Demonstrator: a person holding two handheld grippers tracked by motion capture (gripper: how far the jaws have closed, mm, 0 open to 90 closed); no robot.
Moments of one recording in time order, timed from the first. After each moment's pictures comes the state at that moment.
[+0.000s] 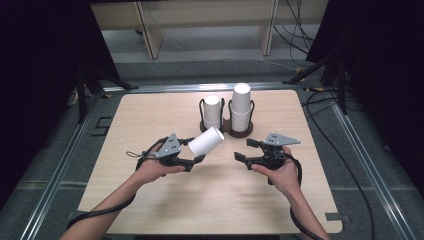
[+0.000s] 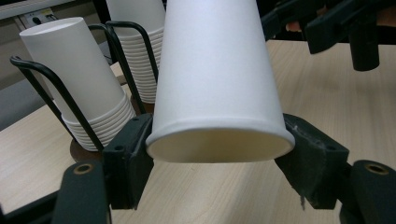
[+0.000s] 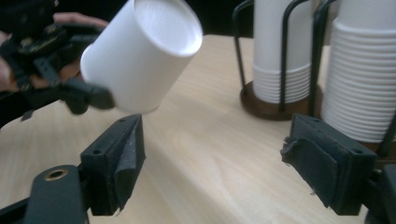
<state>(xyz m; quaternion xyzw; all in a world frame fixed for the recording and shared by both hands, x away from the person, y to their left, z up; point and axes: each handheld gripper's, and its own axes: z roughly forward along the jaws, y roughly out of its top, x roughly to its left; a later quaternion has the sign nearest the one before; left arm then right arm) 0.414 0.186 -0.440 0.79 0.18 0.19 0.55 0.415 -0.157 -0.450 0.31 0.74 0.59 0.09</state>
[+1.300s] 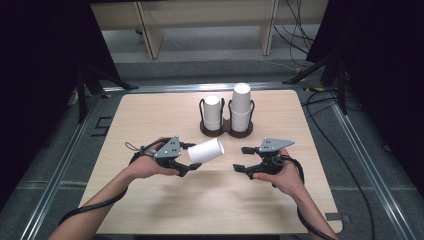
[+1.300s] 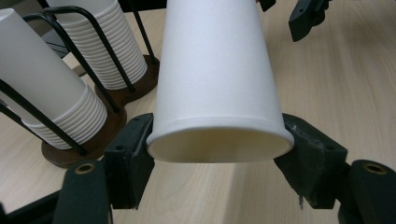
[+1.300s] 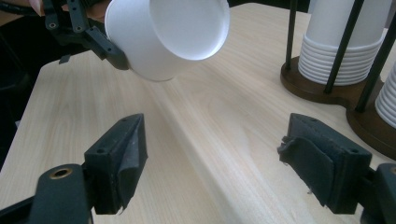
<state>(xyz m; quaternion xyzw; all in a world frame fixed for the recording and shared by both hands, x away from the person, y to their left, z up) 0.412 0.191 -0.431 0.86 0.08 0.15 0.49 0.412 -0.155 -0.457 0.22 0.80 0.56 0.06</state>
